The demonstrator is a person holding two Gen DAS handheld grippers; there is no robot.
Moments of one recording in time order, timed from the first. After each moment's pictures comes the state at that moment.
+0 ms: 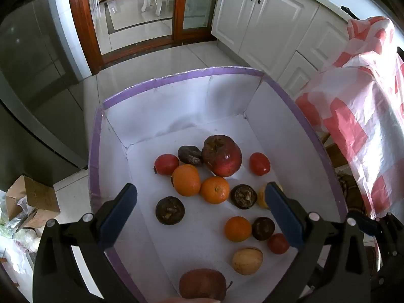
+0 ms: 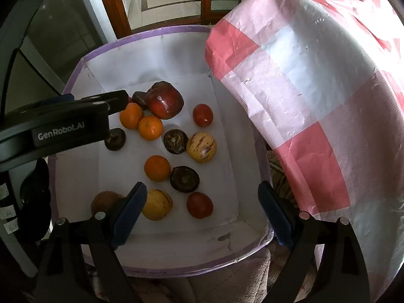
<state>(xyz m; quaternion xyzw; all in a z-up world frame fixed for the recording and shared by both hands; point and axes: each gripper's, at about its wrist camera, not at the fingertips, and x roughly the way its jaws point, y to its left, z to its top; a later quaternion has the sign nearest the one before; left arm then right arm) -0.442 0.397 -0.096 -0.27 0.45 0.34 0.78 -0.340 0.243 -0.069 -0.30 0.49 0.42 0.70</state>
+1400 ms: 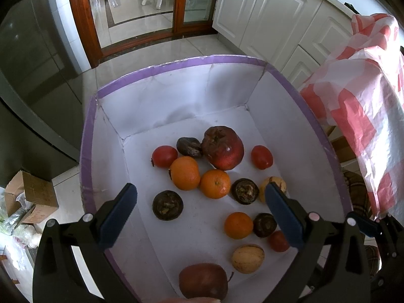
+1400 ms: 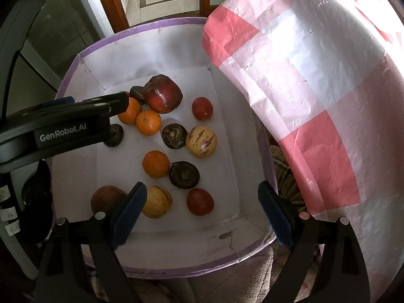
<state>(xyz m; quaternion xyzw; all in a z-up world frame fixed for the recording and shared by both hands) -0.439 0.402 -0.107 -0.28 0.47 0.33 0.77 -0.341 0.241 -0.077 -0.30 0.50 0.42 0.69</state>
